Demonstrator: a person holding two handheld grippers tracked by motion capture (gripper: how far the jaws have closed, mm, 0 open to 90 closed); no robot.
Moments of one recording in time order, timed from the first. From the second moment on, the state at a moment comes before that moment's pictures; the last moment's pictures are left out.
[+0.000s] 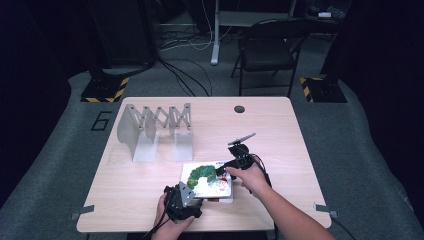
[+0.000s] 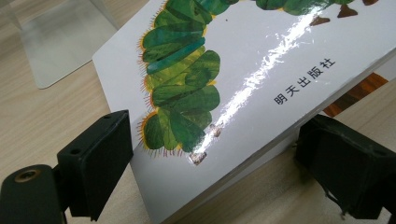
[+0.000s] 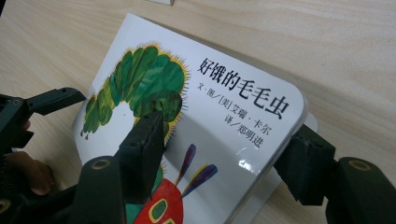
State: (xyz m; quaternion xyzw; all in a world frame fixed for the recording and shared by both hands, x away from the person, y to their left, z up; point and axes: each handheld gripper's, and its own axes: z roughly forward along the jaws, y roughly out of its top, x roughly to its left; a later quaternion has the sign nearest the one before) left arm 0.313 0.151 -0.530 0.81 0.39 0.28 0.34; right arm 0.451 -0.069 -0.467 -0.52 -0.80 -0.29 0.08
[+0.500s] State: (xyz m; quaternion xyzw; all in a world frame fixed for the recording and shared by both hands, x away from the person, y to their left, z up) left arm 0.314 0.154 -0.528 0.81 0.39 0.27 0.34; right arm 0.452 -0.063 -0.453 -0.51 -0.81 -0.28 0.08
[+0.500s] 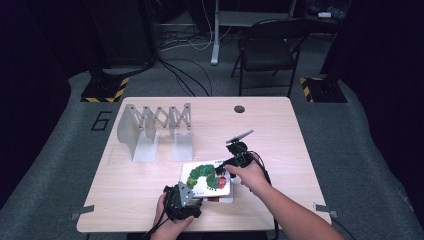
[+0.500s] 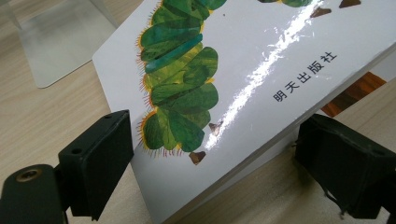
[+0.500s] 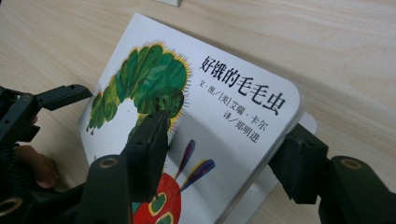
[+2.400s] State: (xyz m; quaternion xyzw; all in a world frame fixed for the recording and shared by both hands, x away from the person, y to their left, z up) left arm 0.323 0.174 -0.521 0.81 0.40 0.23 0.37; right arm 0.453 -0.057 -0.412 -0.55 -0.76 -0.33 0.14
